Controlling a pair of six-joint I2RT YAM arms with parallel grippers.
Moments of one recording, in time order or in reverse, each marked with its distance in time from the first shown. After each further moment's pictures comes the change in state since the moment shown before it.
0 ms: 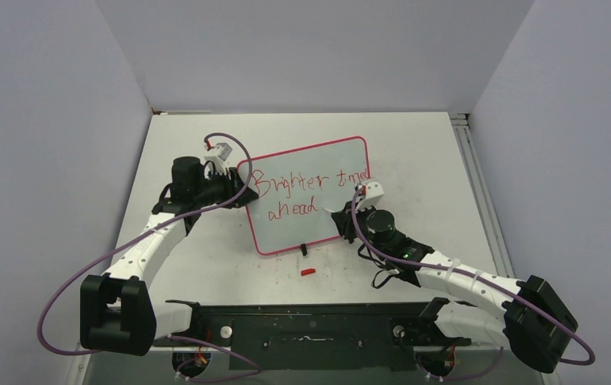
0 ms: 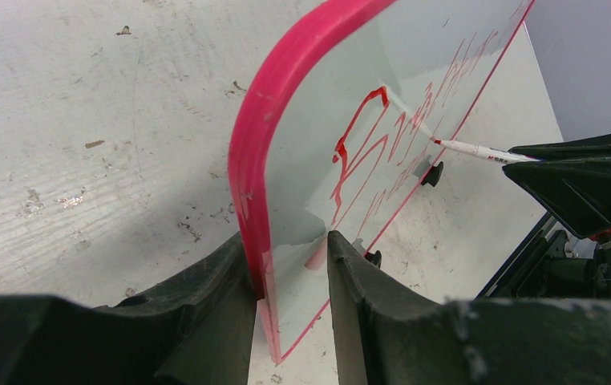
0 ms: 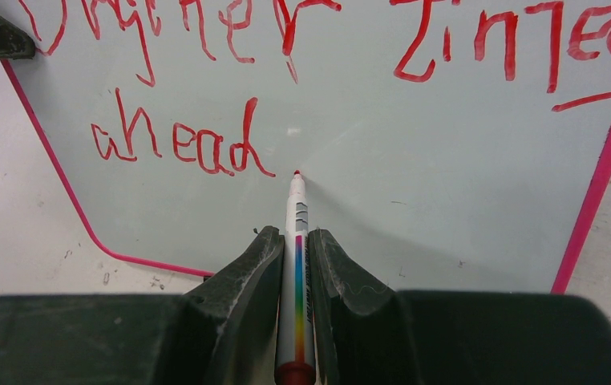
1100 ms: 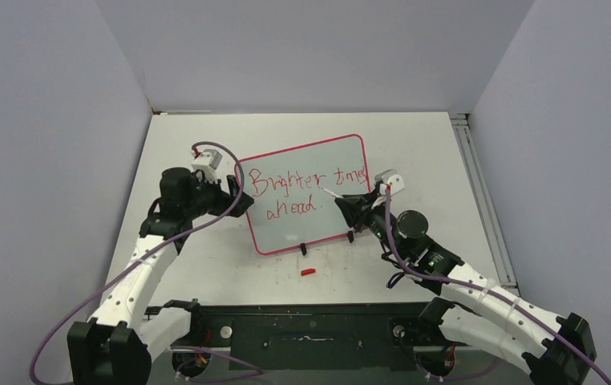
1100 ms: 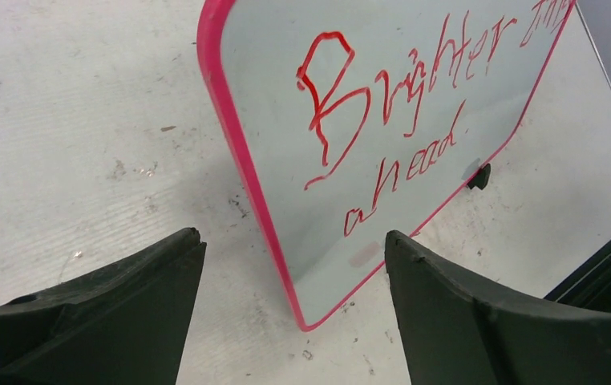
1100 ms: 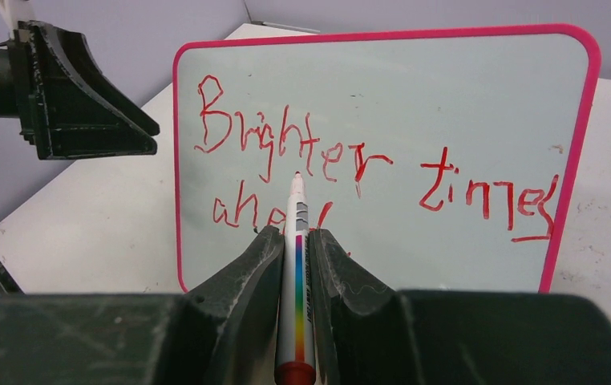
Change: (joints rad) left arm -0.001 -0.174 -0.028 -0.101 -0.141 0.066; right arm 0.000 -0.254 0.069 -0.032 -0.095 -0.126
